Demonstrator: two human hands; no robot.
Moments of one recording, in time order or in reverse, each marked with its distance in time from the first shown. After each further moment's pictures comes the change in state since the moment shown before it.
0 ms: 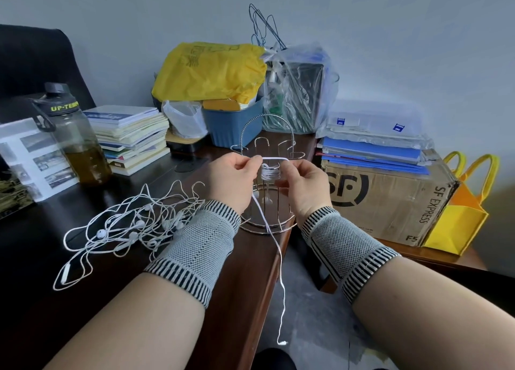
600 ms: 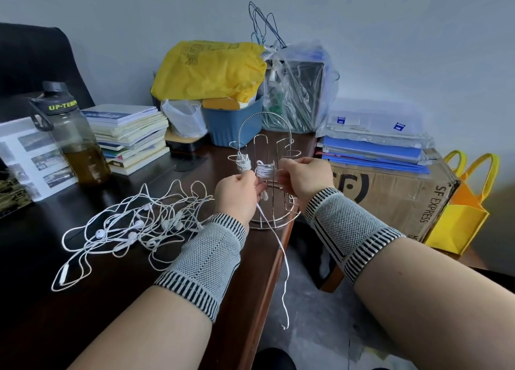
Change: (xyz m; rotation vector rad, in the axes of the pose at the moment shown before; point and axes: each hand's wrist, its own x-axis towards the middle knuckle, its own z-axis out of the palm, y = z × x) left_hand -0.015 -0.011 0.015 -0.407 -0.099 -0.343; right_hand 0.017 -0.017 0.001 -0.074 0.007 0.212
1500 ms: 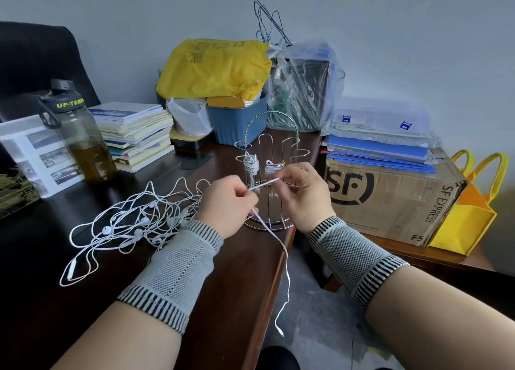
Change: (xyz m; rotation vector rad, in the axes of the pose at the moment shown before) left_hand -0.002 0.003 -0.045 0.739 -0.105 0.274; right_hand -0.016 0.040 -0.006 -0.398 -0.074 -0.733
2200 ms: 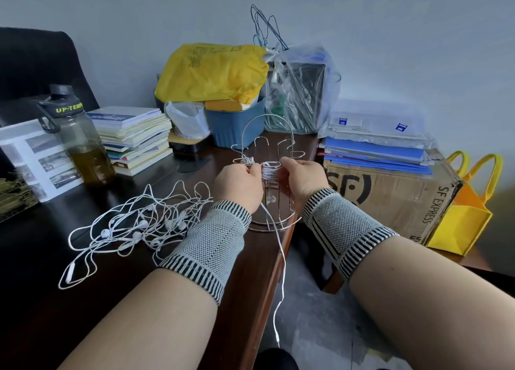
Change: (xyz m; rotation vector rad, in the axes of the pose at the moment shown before) left_hand 0.031 0.022 0.024 -0.077 0.144 -0.117; right_hand 0.041 -0.011 0.001 0.478 0.018 0.757
